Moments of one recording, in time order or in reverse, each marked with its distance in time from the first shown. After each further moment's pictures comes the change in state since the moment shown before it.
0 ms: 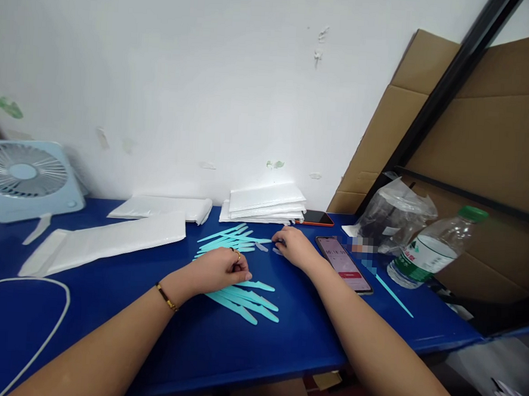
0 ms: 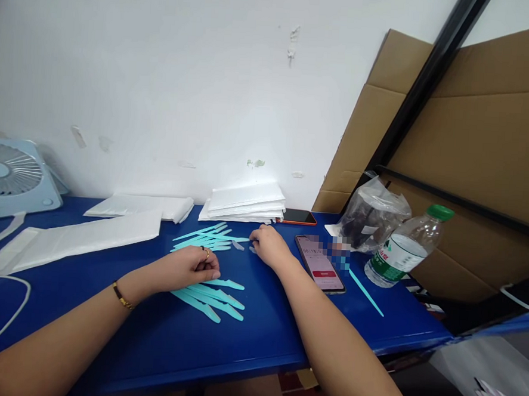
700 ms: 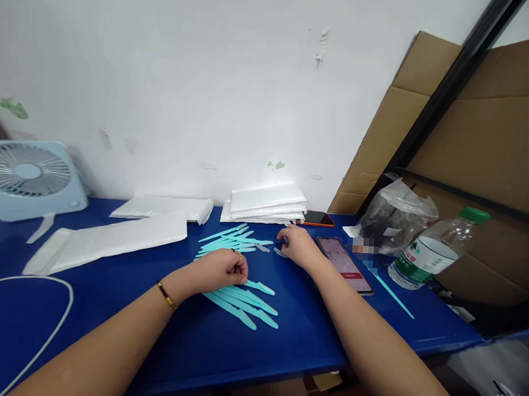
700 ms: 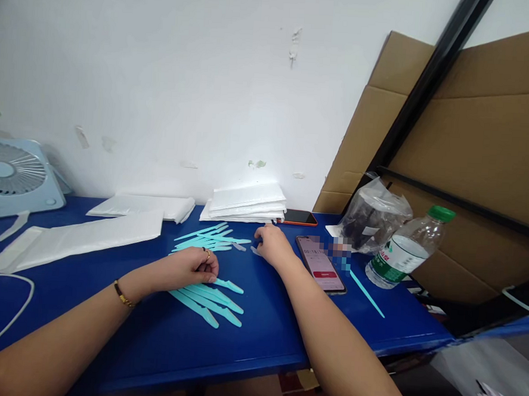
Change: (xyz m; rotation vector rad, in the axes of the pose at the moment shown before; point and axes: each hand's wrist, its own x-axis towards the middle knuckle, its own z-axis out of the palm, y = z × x) left_hand -0.001 0.000 -0.001 -0.101 -0.035 -0.008; right_hand 0.000 0.006 -0.001 -0.022 0.083 0.047
